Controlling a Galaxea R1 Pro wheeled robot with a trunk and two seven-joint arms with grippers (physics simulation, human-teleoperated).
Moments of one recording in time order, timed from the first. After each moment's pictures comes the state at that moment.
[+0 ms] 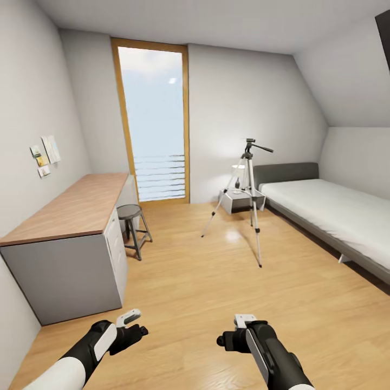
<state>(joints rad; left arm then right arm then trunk) -0.60 0.05 0.01 -0.39 0.44 0.54 -0.01 -0.43 0.13 0.00 -0.80 0.00 0.76 0.11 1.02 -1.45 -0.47</state>
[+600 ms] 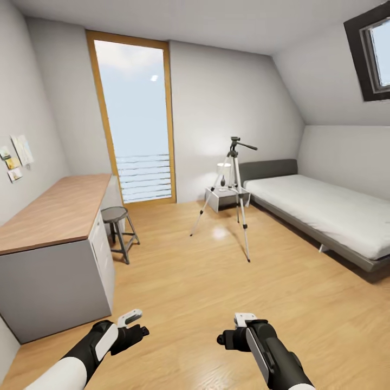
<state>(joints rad) -0.60 0.05 0.00 -0.39 0.44 0.54 0.00 -0.43 0.13 0.00 -0.81 0.00 0.77 0.10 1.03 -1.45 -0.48</state>
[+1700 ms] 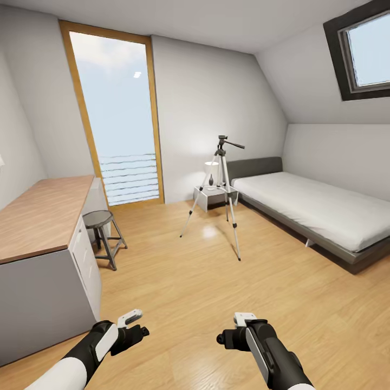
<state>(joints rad) -0.60 0.04 0.00 -0.39 0.44 0.54 0.00 -0.43 0.13 0.00 -0.82 0.00 0.76 0.10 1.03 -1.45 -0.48</state>
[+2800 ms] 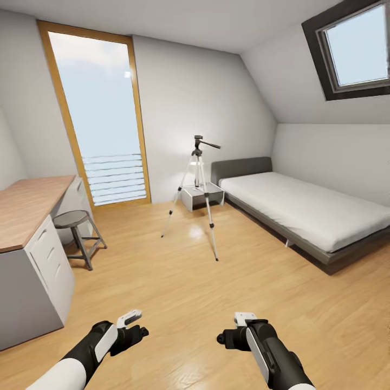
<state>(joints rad) -0.60 0.05 0.01 -0.39 0.44 0.54 0.00 -0.43 0.13 0.00 -0.82 0.00 0.76 0.11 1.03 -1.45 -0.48</state>
